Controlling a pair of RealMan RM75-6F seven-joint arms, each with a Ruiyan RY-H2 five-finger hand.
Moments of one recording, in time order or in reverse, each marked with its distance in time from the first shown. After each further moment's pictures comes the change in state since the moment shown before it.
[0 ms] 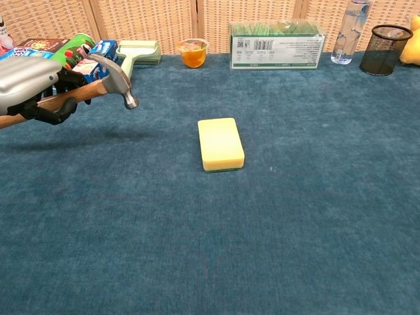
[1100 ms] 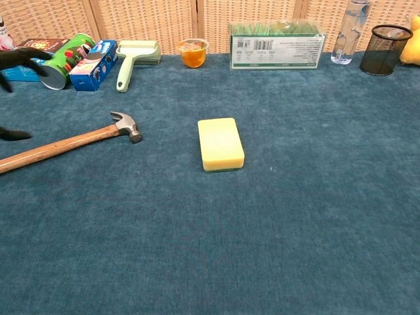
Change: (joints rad) left arm 0.142 0.177 0.067 -0.173 0.081 0.131 -0.109; right arm 0.048 0.009 0.015 -0.010 0.003 -0.041 -0.027
